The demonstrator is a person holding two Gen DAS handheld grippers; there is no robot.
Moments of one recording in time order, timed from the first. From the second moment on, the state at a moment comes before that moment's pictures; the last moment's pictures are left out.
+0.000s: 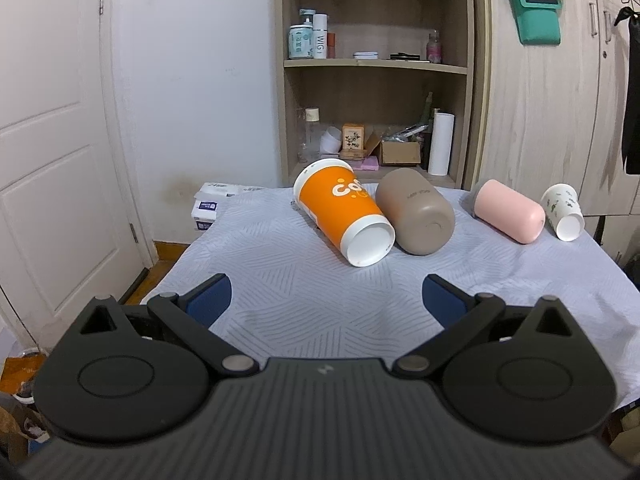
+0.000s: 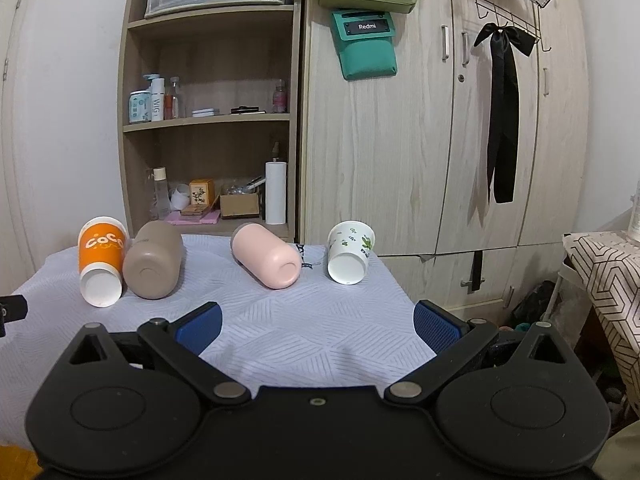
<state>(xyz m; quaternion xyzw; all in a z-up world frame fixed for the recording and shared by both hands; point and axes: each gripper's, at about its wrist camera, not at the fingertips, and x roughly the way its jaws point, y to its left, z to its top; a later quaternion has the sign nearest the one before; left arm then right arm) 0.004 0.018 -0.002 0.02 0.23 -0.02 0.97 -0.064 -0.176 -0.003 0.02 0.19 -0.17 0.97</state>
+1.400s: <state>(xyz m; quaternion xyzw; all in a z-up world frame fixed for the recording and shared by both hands) -0.002 0.005 -0.004 0.05 0.21 -0.04 0.97 -0.060 -0.179 -0.006 0.05 0.21 -0.14 0.97</state>
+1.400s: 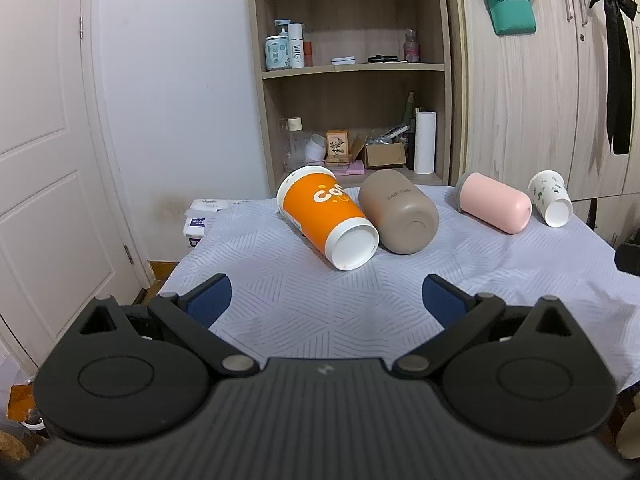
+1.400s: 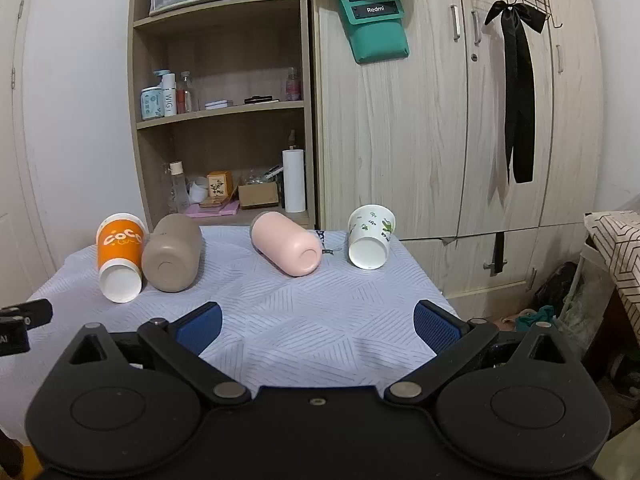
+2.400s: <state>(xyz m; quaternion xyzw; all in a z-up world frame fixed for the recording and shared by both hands) 0.009 0.020 0.022 0.06 0.23 -0.04 0.97 -0.056 -0.166 0.005 0.01 0.21 -0.09 0.97</state>
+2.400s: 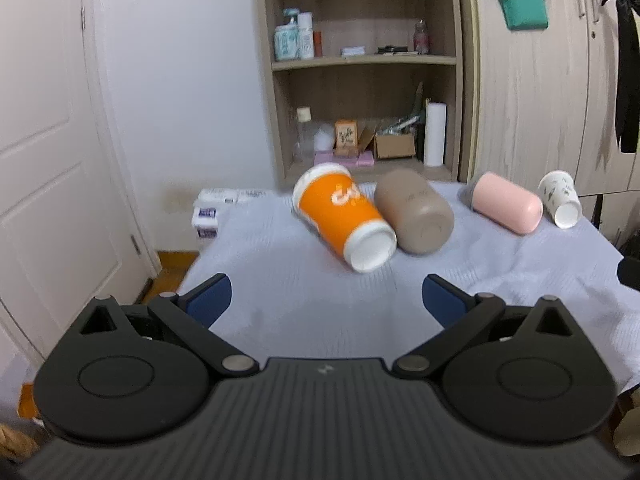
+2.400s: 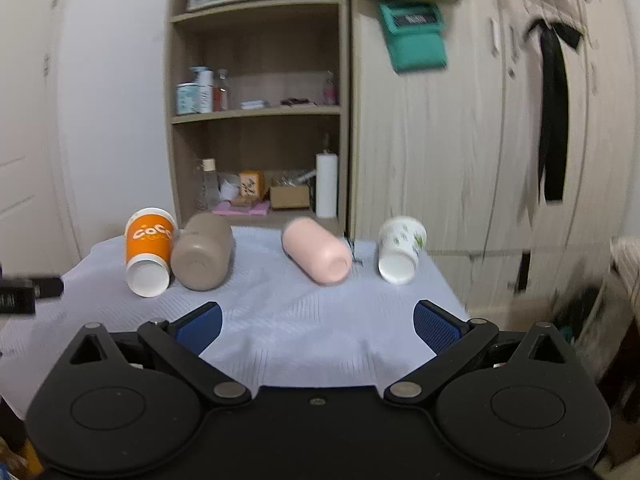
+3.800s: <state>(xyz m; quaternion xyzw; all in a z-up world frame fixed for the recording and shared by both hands) 0.201 0.118 -0.035 -0.24 0.37 -0.15 0.88 0.151 -0.013 -0.018 -0.15 0.29 0.14 0.93</state>
